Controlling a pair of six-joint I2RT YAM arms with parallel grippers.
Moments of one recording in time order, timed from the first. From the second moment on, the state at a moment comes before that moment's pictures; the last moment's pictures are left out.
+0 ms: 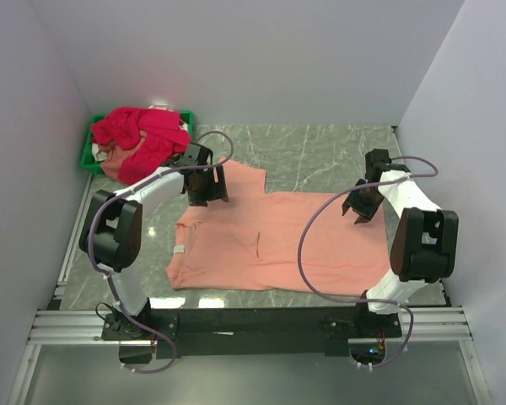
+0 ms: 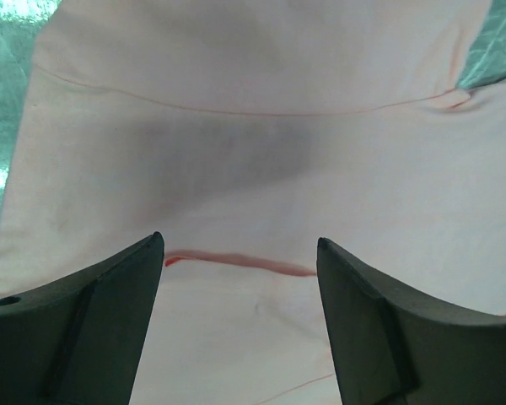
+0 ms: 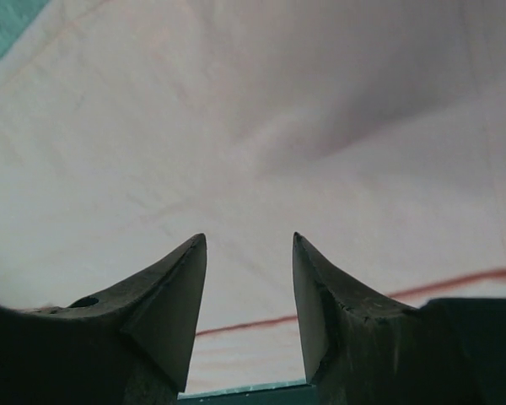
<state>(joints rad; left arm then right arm) -0.39 1.80 1.28 -0.50 0.11 -0.53 -0.08 1.62 1.14 -0.85 -0.02 0.56</state>
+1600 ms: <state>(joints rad) -0.39 1.46 0.73 -0.27 0.13 -0.57 -0.08 1.50 0.79 -0.72 -0.05 0.59</state>
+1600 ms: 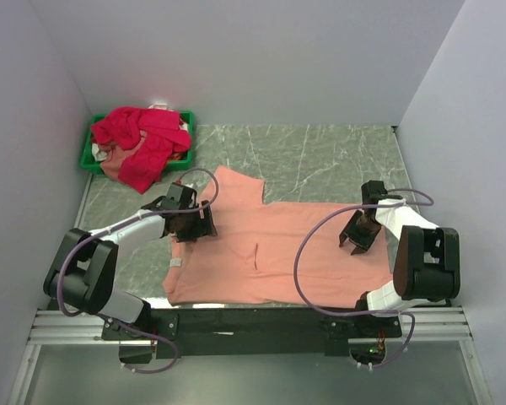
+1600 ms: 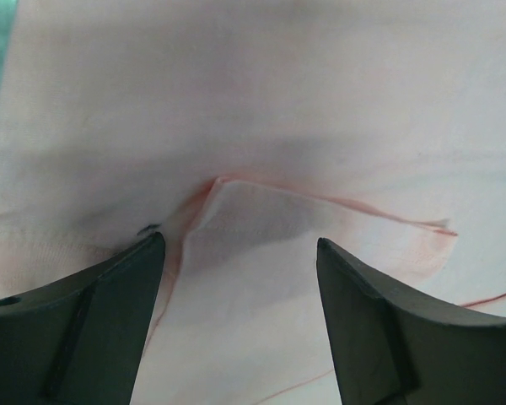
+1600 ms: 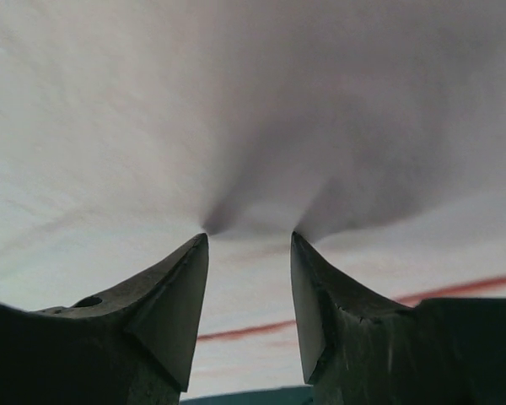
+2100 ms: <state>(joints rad) -0.39 1.66 1.22 -0.43 0.11 -0.56 -0.19 1.59 1.15 -0.82 0.06 0.50</state>
